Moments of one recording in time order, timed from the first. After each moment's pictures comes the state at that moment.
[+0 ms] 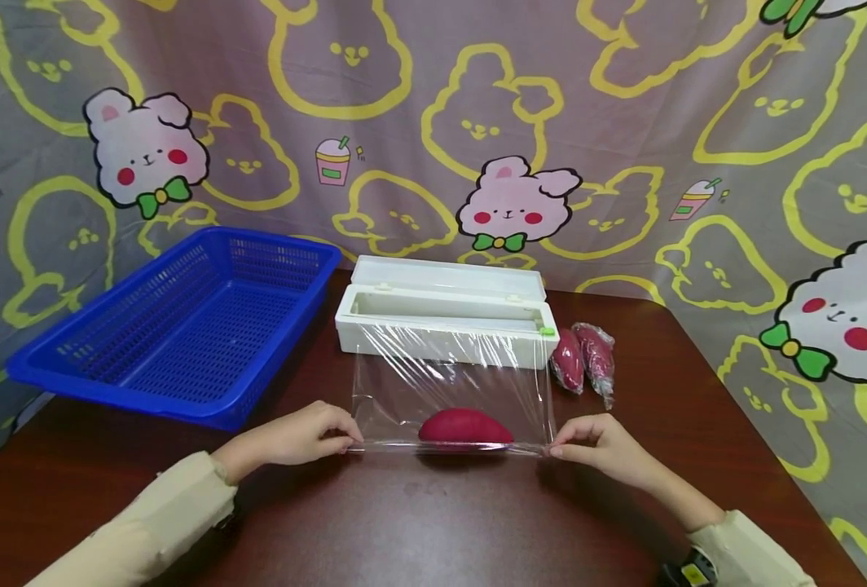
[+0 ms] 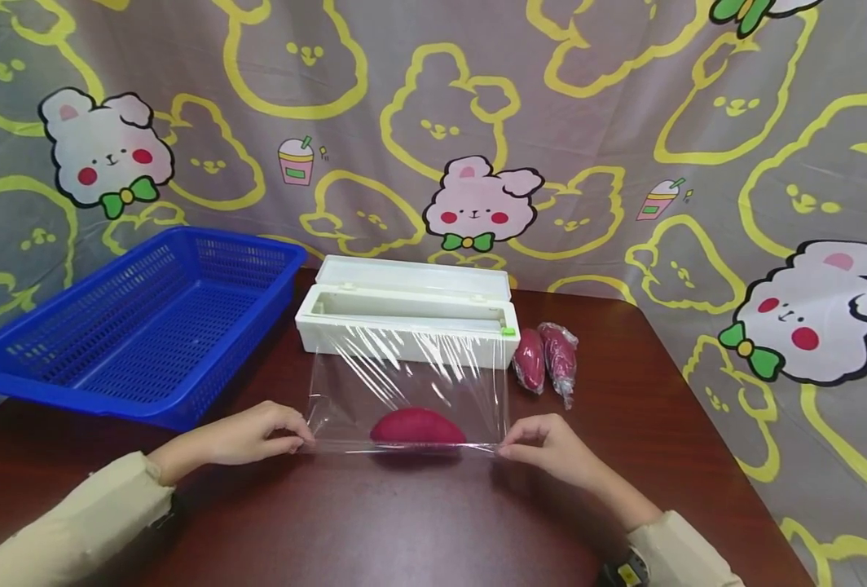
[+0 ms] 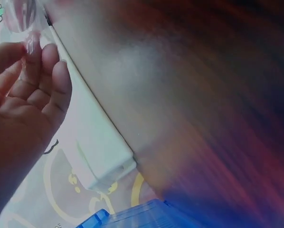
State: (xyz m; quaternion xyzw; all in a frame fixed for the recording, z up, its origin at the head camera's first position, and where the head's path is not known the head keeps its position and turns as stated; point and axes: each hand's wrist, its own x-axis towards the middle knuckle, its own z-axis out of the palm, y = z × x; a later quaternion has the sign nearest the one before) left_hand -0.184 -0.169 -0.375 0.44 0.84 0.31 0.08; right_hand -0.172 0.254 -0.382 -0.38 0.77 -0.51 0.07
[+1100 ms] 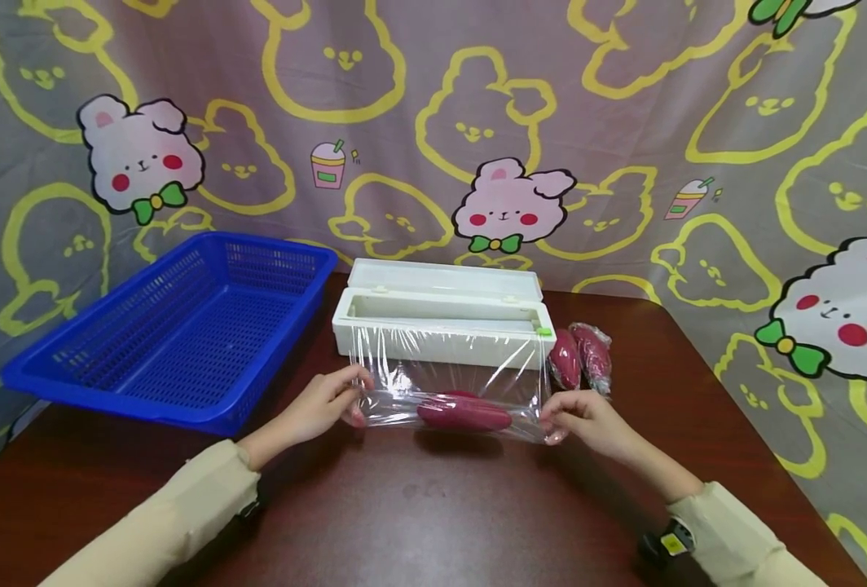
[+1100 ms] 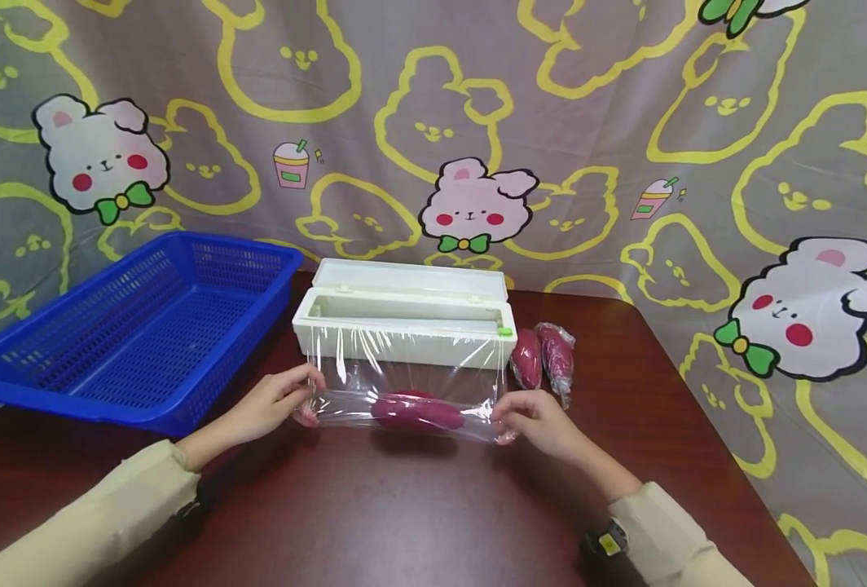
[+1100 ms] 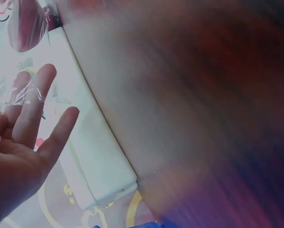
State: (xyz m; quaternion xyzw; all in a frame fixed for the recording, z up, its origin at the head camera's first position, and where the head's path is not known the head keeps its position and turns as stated) left_hand -0.202 -0.145 -0.374 0.26 0.81 0.53 0.04; right_hand -0.192 0.244 -0.372 -0.34 0.74 -0.56 0.10
